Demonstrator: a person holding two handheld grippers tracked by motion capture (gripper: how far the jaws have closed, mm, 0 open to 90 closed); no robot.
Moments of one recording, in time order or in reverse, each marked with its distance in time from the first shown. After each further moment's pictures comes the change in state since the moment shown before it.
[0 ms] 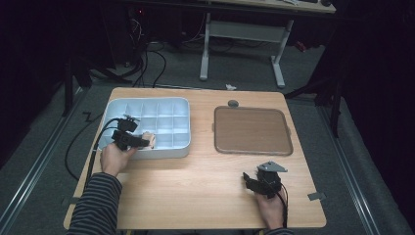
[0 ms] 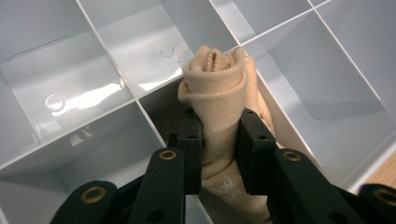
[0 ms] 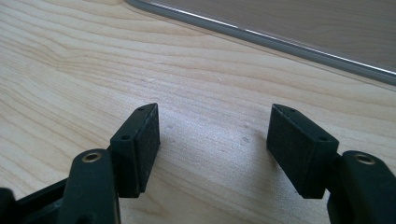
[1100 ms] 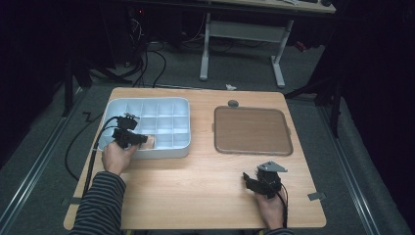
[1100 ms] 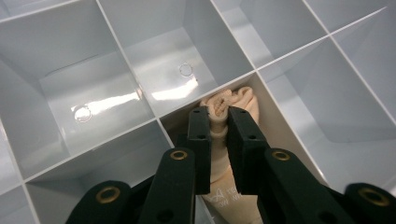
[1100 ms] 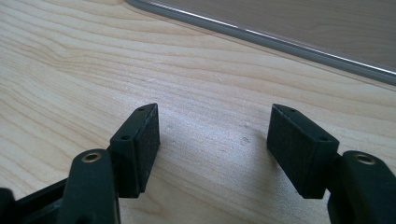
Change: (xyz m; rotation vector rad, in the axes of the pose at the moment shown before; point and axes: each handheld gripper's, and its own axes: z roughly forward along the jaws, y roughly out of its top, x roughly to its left) left arm -0.003 0.005 -0.002 -0.051 0.087 -0.023; right arm 0.000 0.000 0.000 0.000 0.001 0.000
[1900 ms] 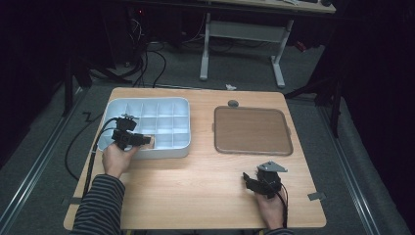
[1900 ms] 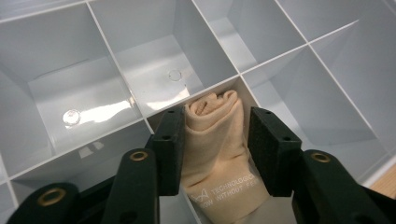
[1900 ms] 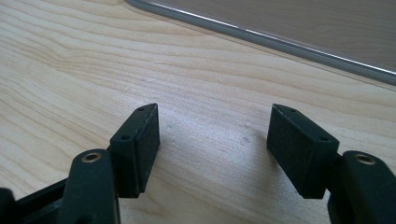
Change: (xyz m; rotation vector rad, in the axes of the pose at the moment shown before) left arm -0.002 -0.005 -0.006 -0.053 -0.039 -0.016; right arm 0.000 0.000 0.000 0.000 0.000 0.000
